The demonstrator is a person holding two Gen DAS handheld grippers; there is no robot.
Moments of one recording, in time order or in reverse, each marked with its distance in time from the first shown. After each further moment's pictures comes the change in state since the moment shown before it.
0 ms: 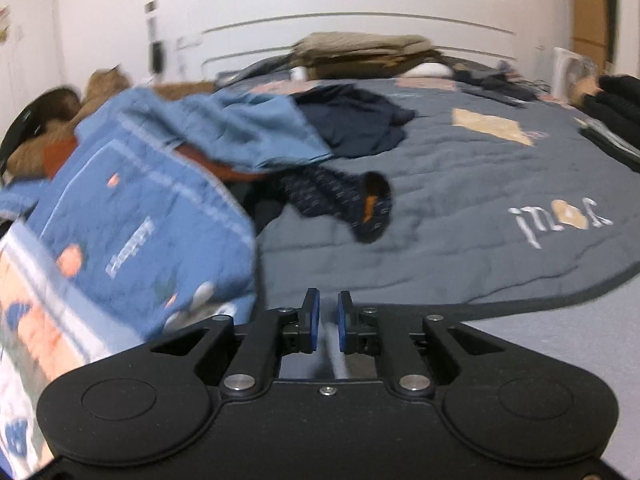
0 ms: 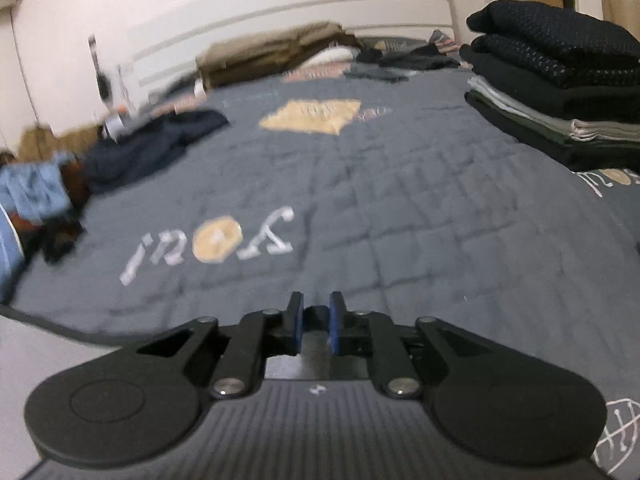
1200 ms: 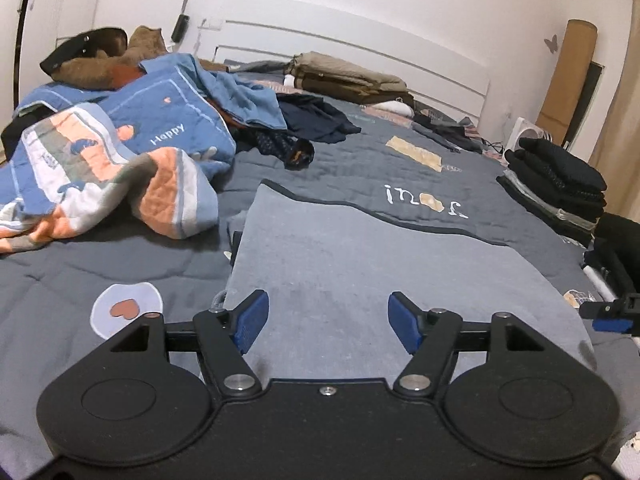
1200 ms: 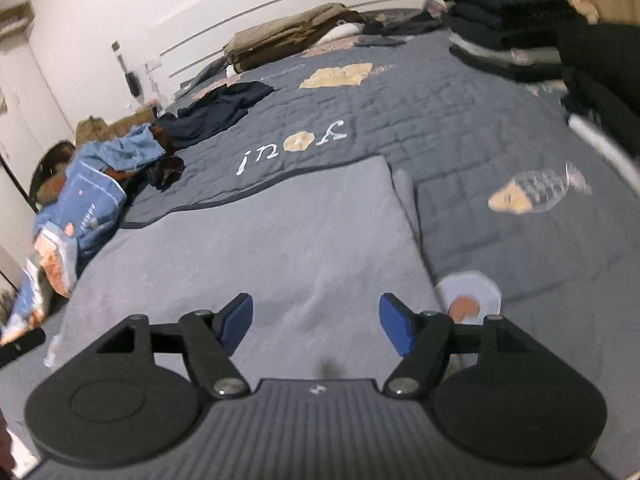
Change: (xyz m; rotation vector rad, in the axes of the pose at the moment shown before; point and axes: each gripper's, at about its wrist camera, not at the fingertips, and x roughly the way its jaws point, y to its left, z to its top) left arm -0.231 -0.037 -0.131 -0.236 -0.061 -0.183; right arm -0.201 0.043 -0.128 0.149 0.062 0.105
